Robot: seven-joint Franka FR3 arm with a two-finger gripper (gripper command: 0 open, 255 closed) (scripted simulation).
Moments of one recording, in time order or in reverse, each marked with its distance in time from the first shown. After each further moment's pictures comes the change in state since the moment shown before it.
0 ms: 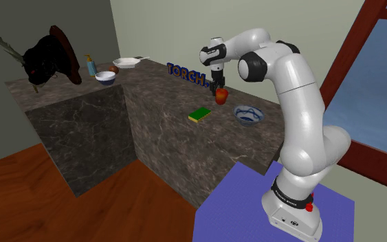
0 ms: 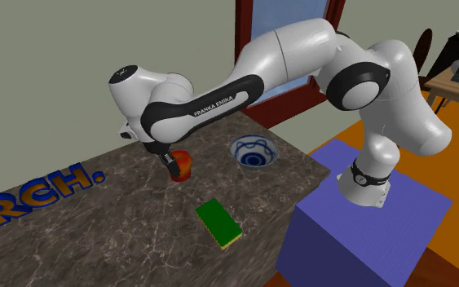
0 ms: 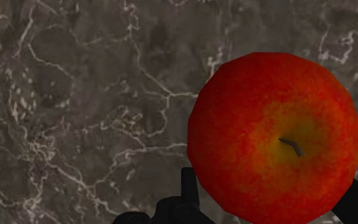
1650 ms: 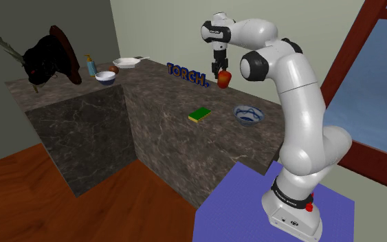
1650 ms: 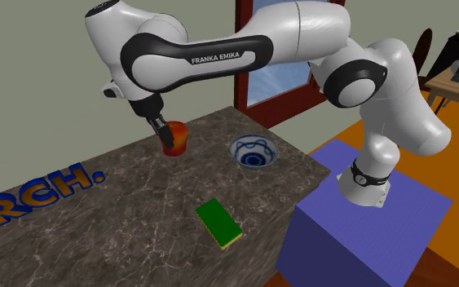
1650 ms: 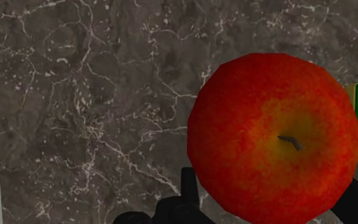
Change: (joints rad) arm -0.030 -0.007 -0.007 0.303 -0.004 -0.307 -0.013
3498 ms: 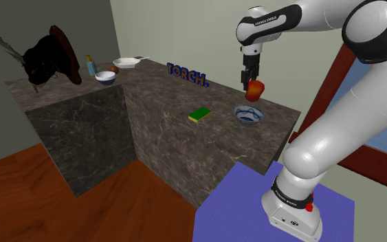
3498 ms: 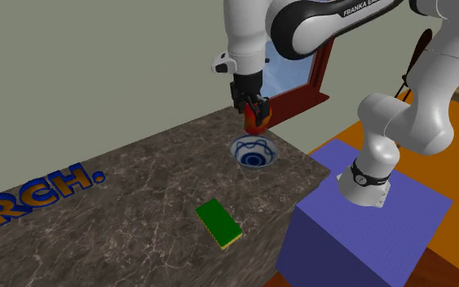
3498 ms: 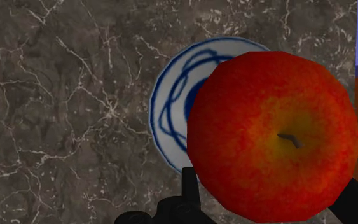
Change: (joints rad) arm 0.129 -0.973 -0.031 -1.204 -0.278 0.256 0.106
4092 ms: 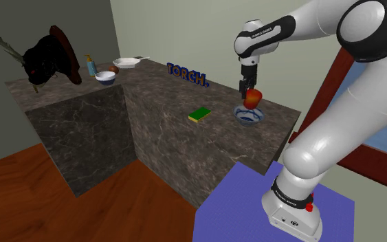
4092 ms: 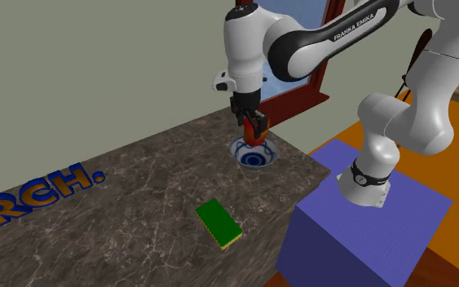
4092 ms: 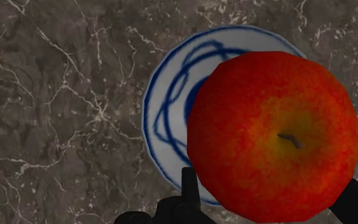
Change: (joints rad) arm -0.004 0.029 -0.012 -0.094 -0.002 0.122 0.006
